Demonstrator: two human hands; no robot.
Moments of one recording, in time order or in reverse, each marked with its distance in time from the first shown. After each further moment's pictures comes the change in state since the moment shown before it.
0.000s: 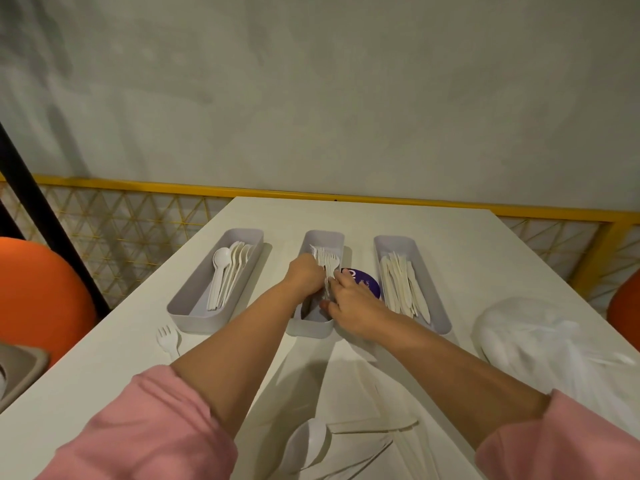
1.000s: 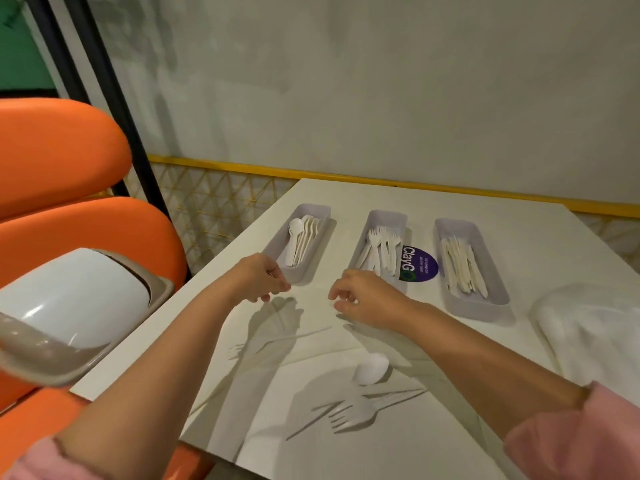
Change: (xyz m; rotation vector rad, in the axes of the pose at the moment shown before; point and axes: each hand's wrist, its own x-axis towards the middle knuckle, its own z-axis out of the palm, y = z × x) left_hand -0.109 -0.125 -0.122 0.137 -0.034 -0.080; right_hand -0.048 -0.072 0.018 0.038 -0.094 -0.342
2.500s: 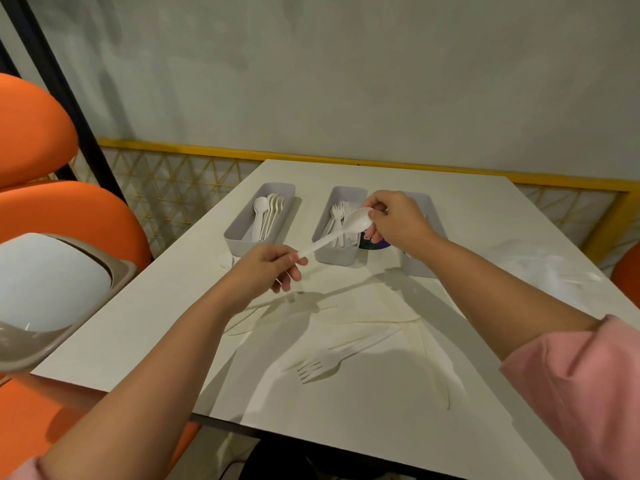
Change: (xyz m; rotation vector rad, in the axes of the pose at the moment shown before) left_hand -0.044 0.026 0.056 -0.537 -0.084 0.287; right_hand -0.040 0.025 -0.066 0.358 0.483 0.341
